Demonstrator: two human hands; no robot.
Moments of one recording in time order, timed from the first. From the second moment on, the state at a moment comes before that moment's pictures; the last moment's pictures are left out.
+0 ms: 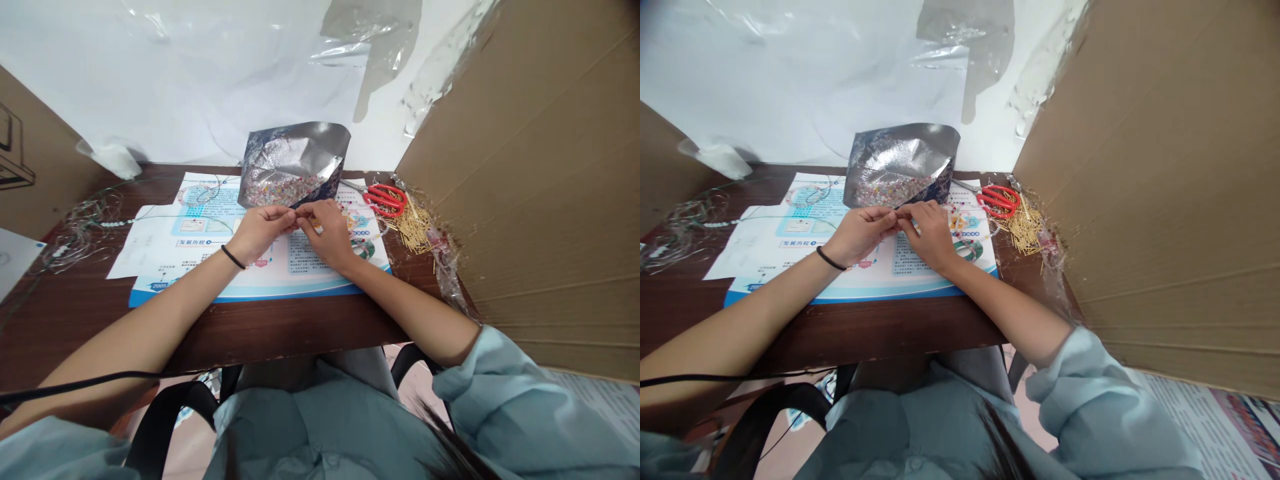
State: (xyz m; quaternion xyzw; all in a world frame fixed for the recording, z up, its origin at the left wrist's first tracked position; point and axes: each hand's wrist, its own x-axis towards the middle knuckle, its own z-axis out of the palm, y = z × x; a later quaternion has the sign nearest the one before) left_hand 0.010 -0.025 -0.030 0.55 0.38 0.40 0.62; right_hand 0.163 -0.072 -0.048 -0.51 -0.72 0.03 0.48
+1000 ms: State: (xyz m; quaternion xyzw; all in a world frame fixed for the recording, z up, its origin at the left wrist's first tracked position) left_hand -0.001 -0.016 -0.014 0.49 0.32 0.51 0.63; right_hand 0.162 -0.071 -0.046 -0.51 -0.70 0.07 0.49
